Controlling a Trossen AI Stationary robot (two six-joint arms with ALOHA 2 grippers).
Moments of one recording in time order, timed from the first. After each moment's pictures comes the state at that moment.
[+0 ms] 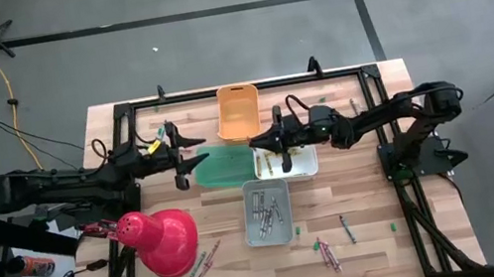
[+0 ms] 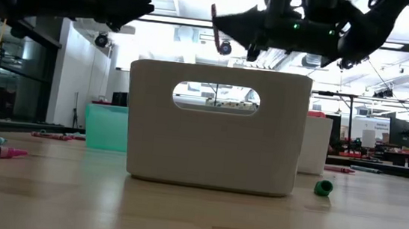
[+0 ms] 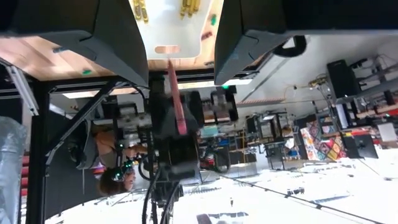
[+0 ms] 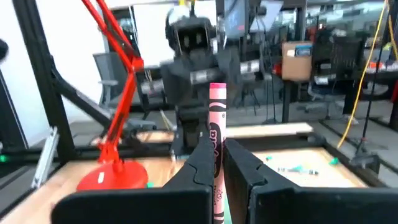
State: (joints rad) left arm 0.19 0.89 0.23 0.82 0.08 0.12; right arm -0.15 1.60 0.68 1.01 -0.18 0.06
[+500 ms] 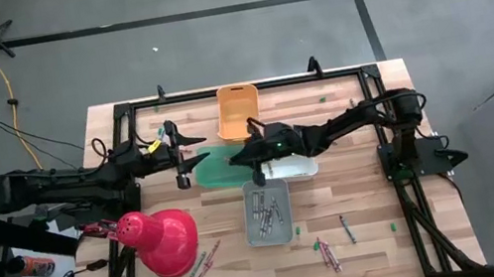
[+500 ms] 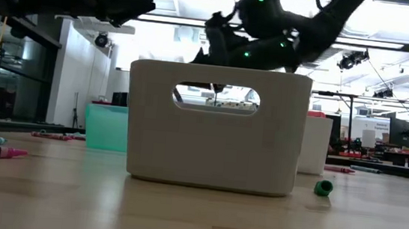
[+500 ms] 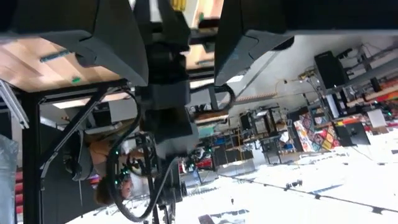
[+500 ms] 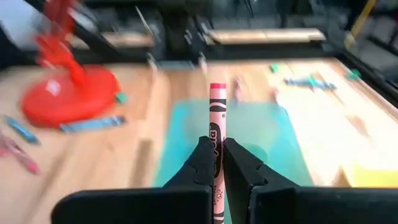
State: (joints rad) left arm 0.19 0.89 0.25 0.79 0.08 0.20; right arm -0.11 1.89 1.01 0.57 -0.08 -0.02
